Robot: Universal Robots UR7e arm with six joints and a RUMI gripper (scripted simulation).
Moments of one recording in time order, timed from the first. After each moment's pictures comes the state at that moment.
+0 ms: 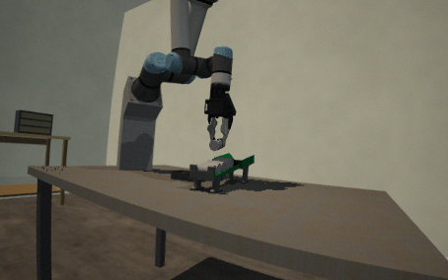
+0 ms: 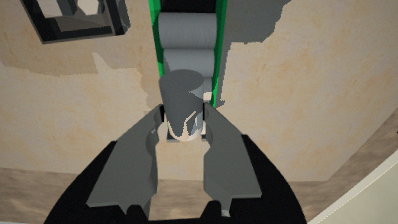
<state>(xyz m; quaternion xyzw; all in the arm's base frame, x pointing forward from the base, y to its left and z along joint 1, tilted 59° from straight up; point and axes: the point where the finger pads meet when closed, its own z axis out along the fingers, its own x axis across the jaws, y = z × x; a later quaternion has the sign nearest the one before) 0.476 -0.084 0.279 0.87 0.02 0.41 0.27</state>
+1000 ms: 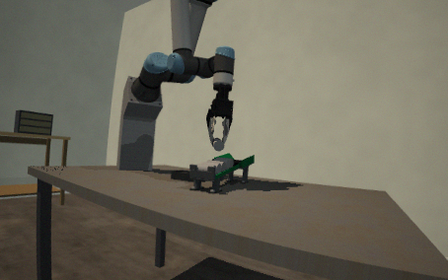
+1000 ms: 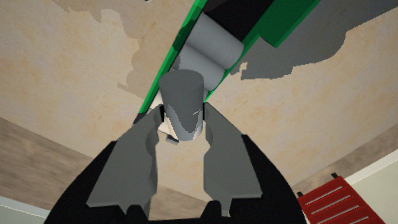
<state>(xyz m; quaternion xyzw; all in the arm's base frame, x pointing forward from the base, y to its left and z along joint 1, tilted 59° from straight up) 0.475 -0.085 0.278 0.83 0.26 0.32 0.37</state>
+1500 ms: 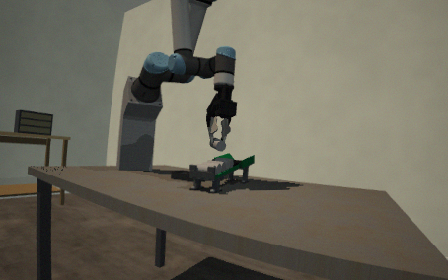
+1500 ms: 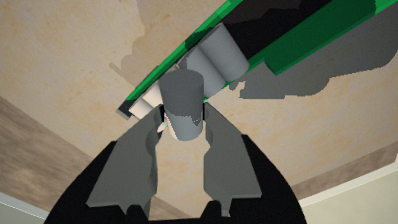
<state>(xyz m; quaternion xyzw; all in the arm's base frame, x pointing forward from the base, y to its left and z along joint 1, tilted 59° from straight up) 0.474 -0.085 0.278 0.78 0.38 0.26 0.42</state>
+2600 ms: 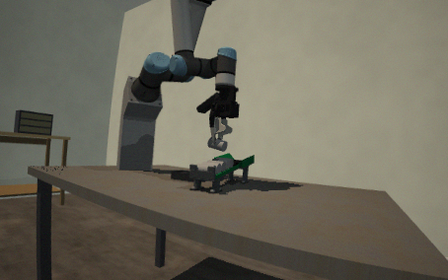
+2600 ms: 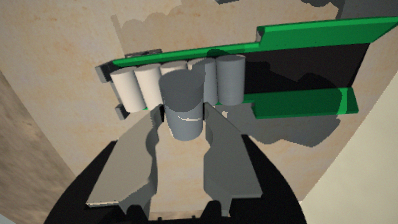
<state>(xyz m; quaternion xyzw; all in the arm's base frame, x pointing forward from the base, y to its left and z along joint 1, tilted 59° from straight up) 0.473 -0.088 0.278 0.64 0.59 0.13 0.47</state>
